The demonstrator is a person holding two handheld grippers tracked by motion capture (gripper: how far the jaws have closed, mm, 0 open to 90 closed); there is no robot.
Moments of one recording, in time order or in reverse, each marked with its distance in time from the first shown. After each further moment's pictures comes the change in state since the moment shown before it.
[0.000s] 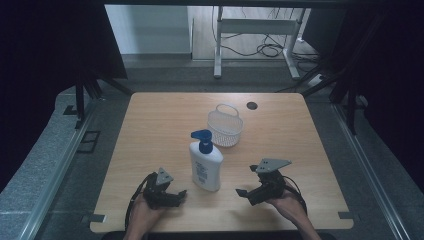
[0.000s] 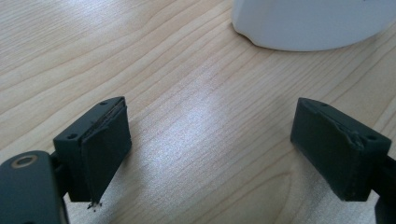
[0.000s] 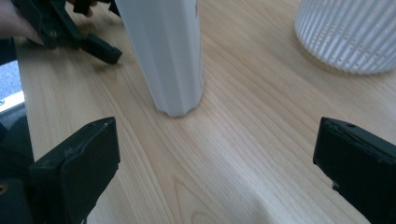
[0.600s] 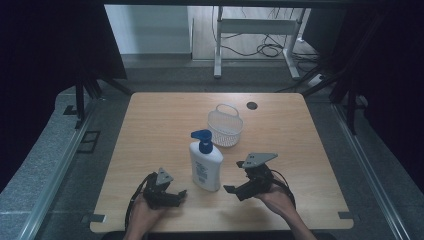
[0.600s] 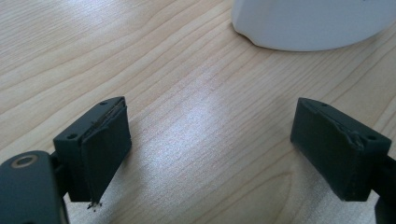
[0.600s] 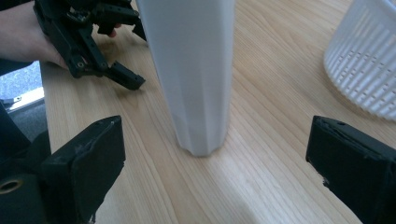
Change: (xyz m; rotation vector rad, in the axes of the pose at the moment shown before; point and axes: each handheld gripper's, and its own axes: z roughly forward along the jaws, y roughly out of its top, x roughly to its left) left arm 0.000 0.000 0.000 0.001 -0.001 0.000; right arm 0.014 0.035 0.017 0.009 0.056 -0.039
